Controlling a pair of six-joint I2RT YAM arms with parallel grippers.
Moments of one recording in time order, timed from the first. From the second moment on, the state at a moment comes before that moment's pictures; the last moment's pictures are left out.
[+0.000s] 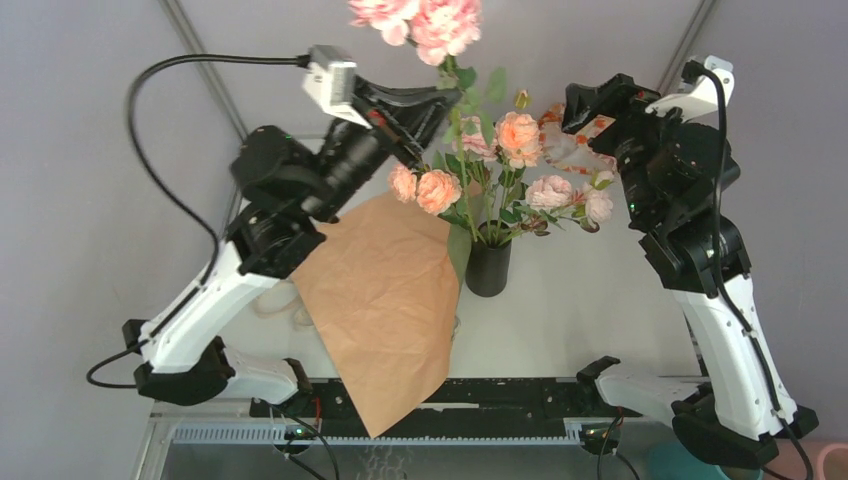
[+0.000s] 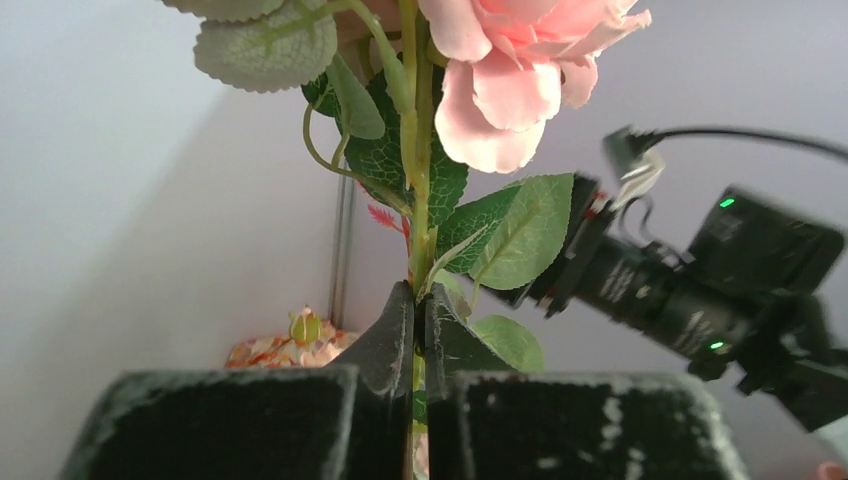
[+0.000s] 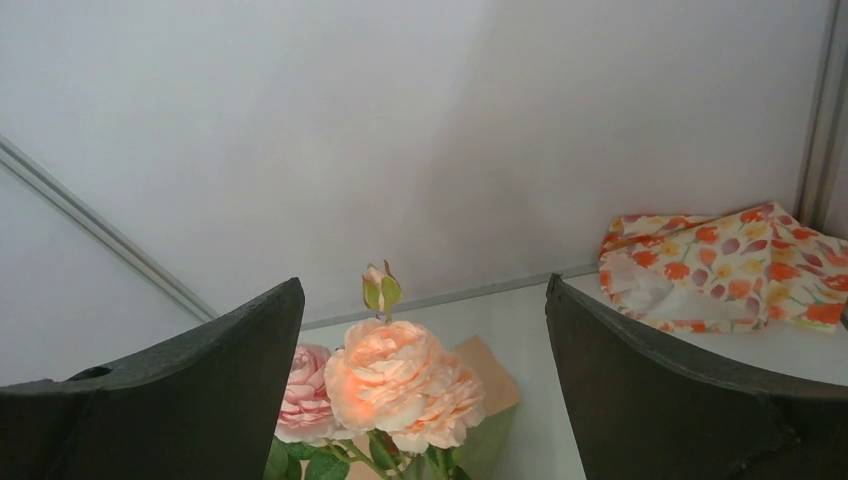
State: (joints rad) left arm -1.01 1.31 1.88 -0.07 -0.09 -0.16; right arm 0.48 1.09 1.70 -0.49 0.45 0.34
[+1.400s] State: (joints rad) left arm -1.02 1.48 1.57 0.25 -0.25 -0.12; right arm 0.43 1.01 1.53 -0.45 0.35 0.37
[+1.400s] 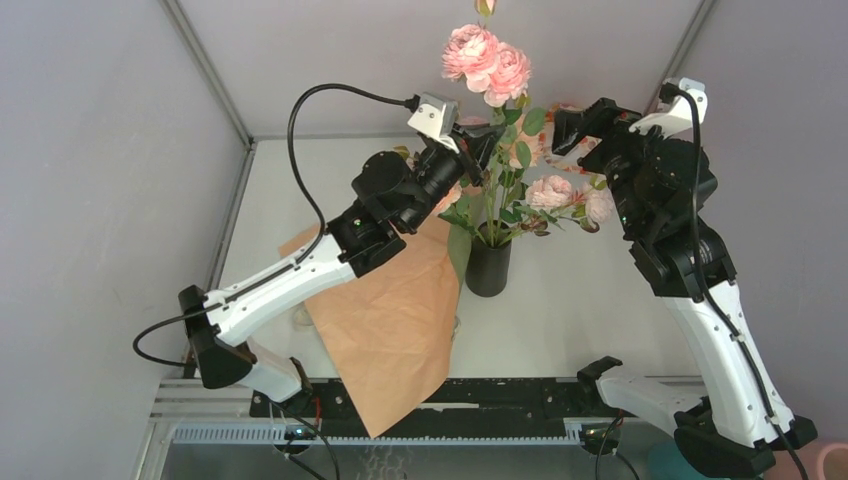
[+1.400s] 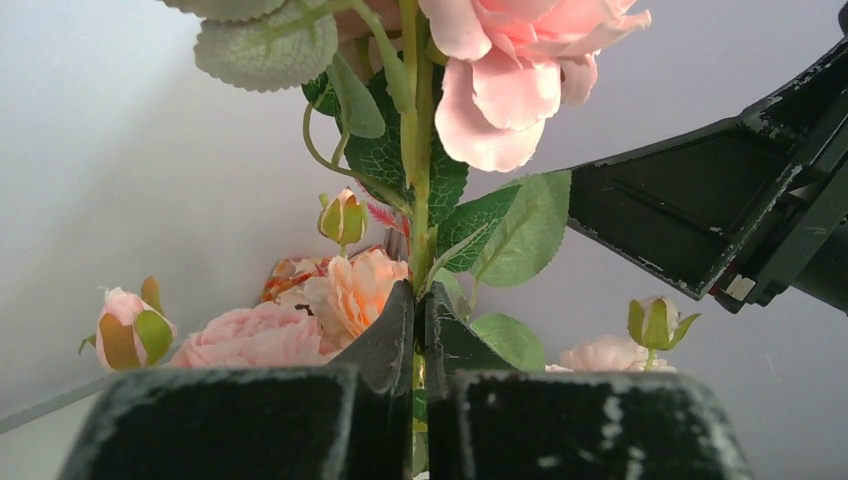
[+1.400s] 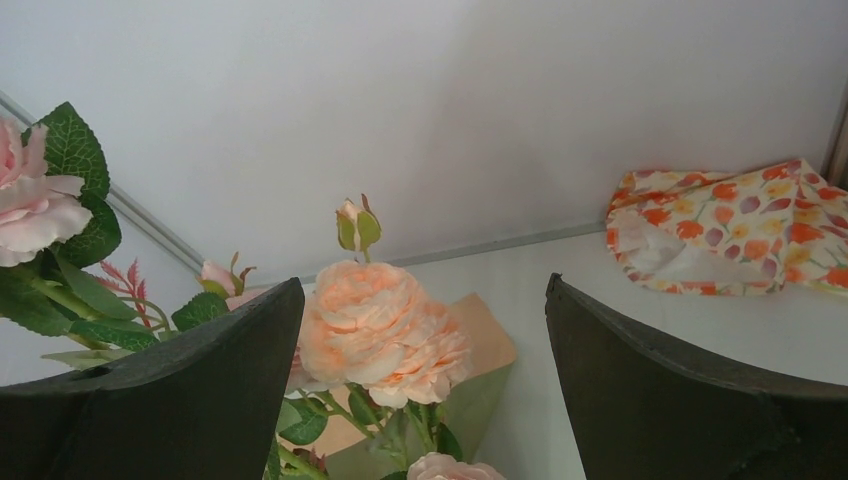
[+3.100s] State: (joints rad) left arm -1.05 1.42 1.18 0.30 -0.29 -0.31; right arm 0.43 0.96 1.43 -0.41 0.32 0.40
